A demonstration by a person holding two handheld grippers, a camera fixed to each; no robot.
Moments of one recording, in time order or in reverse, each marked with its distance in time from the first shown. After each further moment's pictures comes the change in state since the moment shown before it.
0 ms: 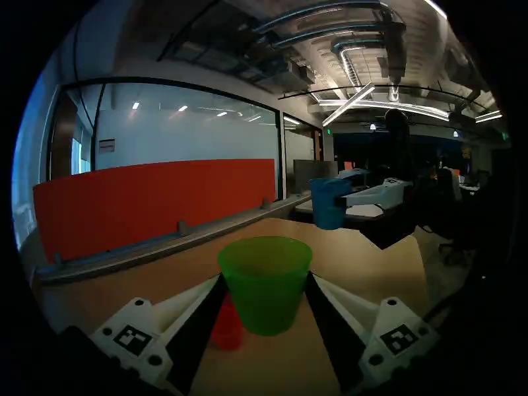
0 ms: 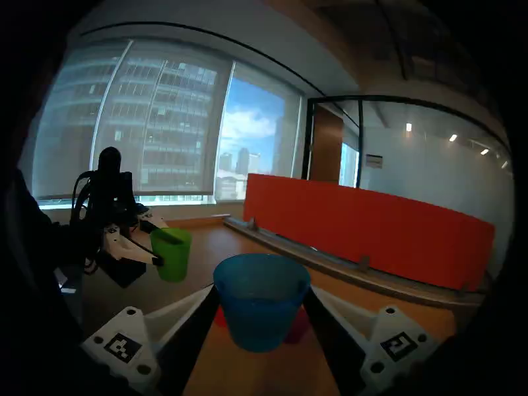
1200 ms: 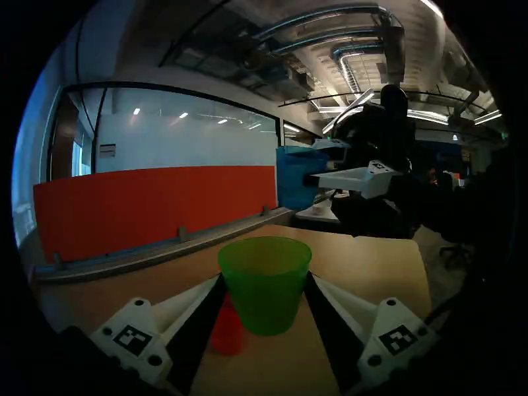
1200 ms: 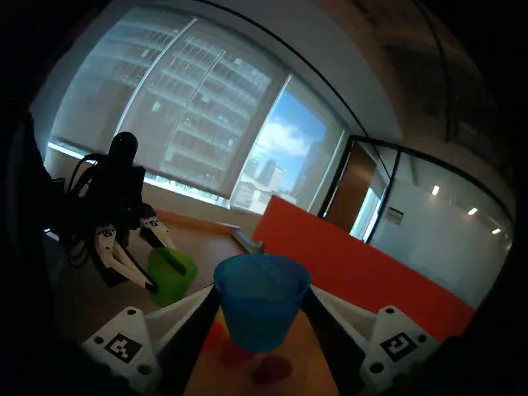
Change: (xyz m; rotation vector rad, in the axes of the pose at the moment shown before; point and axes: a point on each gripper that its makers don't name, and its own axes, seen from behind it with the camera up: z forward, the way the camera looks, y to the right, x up) left arm 0.000 0.001 0.007 -0.003 0.041 -0.004; right arm 0.073 -0.020 0.055 0.076 0.070 -0.347
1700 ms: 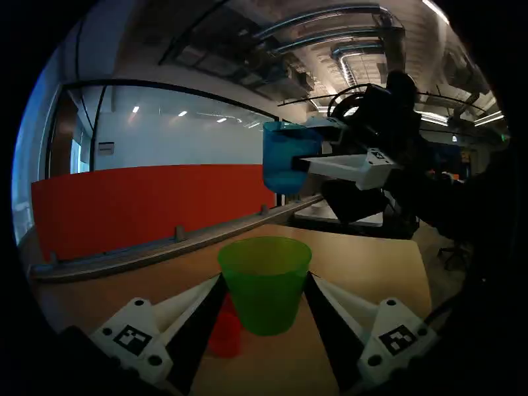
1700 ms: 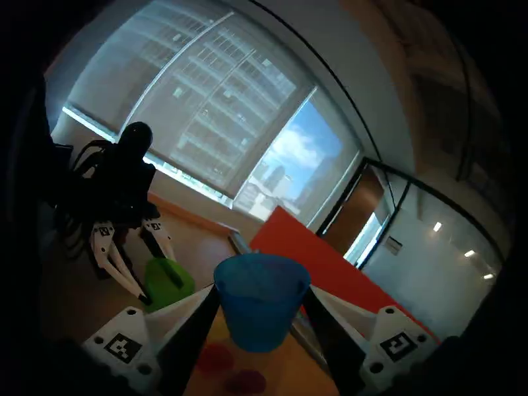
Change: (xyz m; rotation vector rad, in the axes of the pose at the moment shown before) left arm -0.002 -0.001 0.012 -0.008 -0.004 -0.004; right arm 0.036 0.004 0.020 0.017 0.020 -0.185
